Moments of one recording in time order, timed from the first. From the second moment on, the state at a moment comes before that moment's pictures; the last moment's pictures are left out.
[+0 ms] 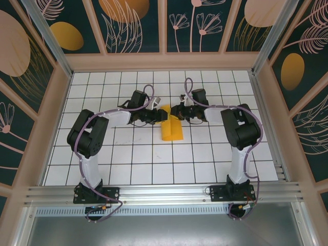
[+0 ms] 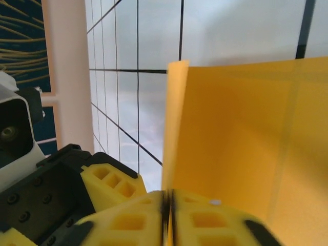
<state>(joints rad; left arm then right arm) -0.47 1.94 1.13 -0.01 0.78 -0.64 0.38 1.99 1.08 0.16 -0.86 0.77</state>
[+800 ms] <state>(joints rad) -0.51 1.98 1.19 -0.15 0.52 -0.64 0.31 1.98 1.09 -0.05 -0.73 0.61</state>
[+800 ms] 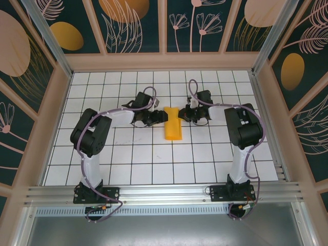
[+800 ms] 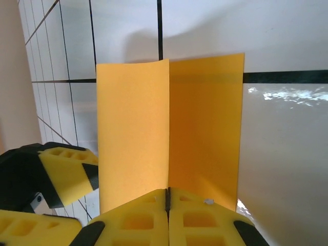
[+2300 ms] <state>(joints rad) -0.62 2.14 1.50 -0.52 0.32 -0.58 0.22 1.74 0.95 -0.22 -0.46 0.47</state>
